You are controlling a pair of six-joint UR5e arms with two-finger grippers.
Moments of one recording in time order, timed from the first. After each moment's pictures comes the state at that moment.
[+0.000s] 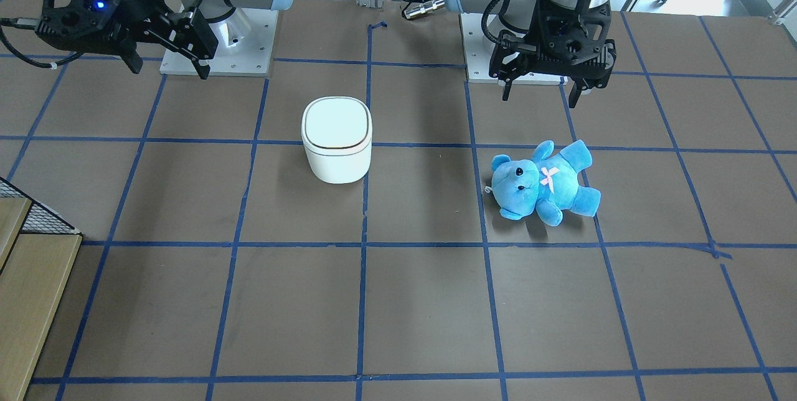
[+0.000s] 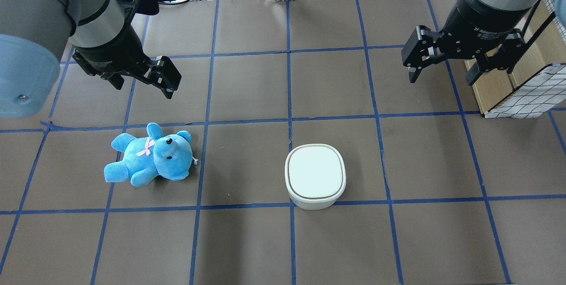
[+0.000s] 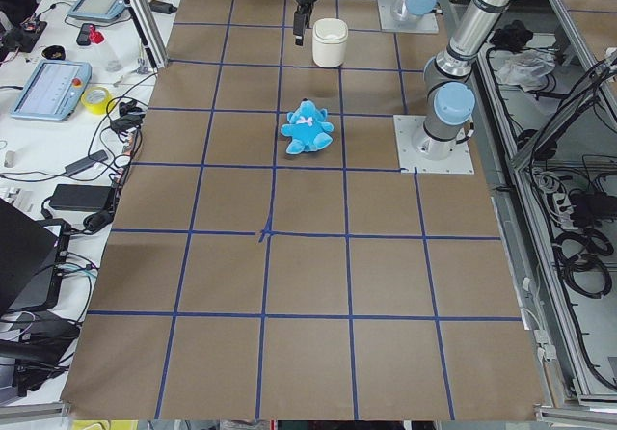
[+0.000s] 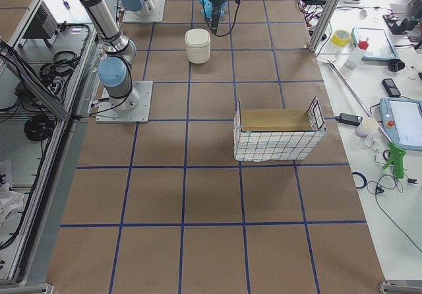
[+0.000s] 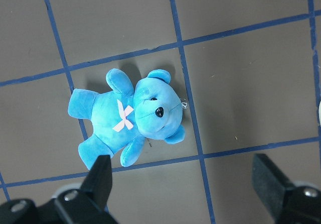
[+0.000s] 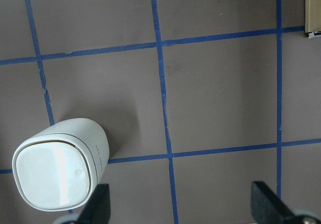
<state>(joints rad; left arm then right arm) -1.62 -1.48 -1.66 -1.51 1.67 0.15 1.53 -1.66 1.58 -1.44 -1.55 0.05</state>
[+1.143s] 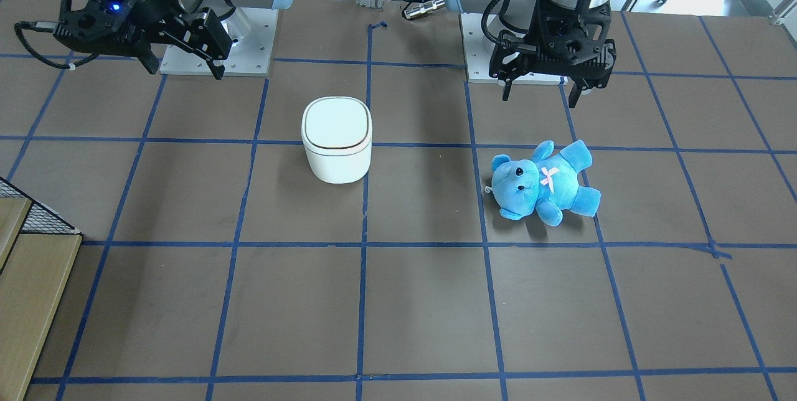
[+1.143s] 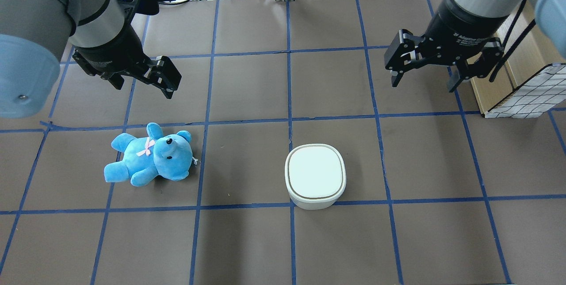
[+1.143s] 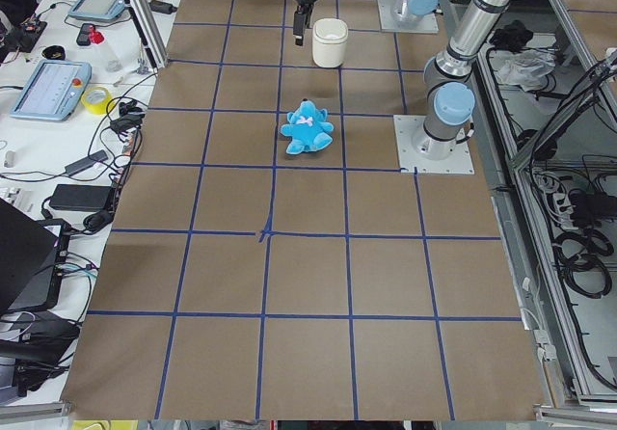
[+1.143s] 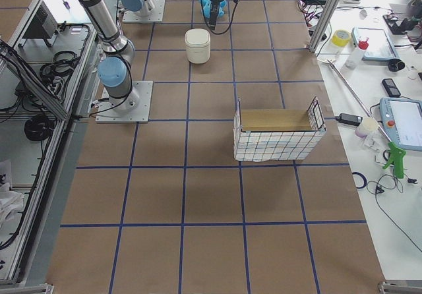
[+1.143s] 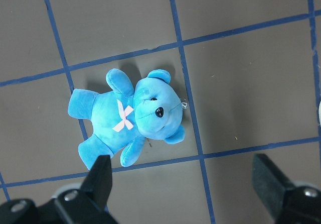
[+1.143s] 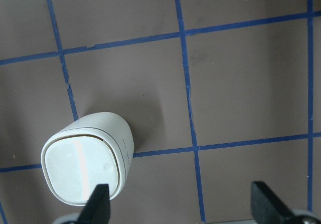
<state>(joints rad) -1.62 -1.48 -1.66 -1.51 1.67 0.15 1.59 -1.65 1.59 -1.45 -1.50 0.15</state>
